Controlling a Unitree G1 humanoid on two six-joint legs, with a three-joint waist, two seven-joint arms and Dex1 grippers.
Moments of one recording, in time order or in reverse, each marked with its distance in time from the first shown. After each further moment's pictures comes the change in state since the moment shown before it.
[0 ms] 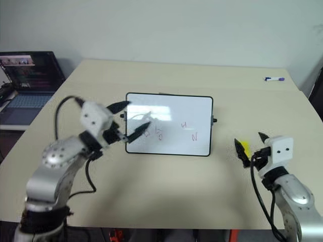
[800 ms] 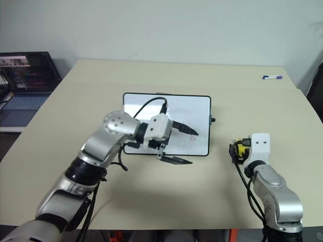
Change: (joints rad) left arm -0.395 -0.127 -0.365 0.395 0.018 -0.209 -0.600; right arm -0.223 0.120 0.082 0.148 -0.120 0.390 -0.255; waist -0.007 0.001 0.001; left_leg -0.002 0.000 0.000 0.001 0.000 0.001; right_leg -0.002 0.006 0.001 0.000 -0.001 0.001
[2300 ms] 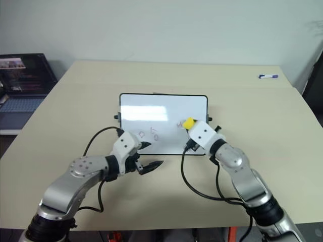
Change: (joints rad) left arm 0.561 0.116 0.254 -0.464 -0.002 0.548 0.612; right arm -0.355 -0.124 0.561 0.184 -0.428 -0.480 0.311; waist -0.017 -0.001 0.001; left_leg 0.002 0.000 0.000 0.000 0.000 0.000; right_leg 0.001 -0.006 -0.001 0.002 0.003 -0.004
